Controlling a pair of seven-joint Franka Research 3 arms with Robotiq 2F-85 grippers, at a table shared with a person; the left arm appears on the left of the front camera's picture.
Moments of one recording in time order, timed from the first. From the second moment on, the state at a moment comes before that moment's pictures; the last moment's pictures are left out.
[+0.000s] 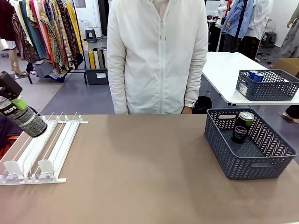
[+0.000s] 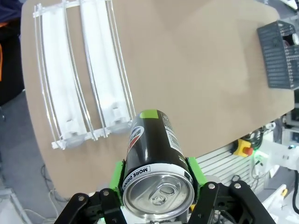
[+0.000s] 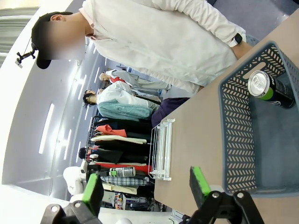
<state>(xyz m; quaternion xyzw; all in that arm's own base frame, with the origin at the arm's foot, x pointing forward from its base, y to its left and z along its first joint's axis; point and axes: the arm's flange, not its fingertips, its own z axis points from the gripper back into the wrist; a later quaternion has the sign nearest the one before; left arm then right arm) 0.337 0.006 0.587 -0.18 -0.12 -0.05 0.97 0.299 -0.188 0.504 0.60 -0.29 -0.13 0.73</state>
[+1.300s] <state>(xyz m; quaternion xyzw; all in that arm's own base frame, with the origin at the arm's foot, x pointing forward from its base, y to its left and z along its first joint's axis) 0.428 -0.409 0.431 -0.02 -0.05 -0.27 0.96 0.299 -0.188 0.504 0.60 -0.29 -0.13 0.73</state>
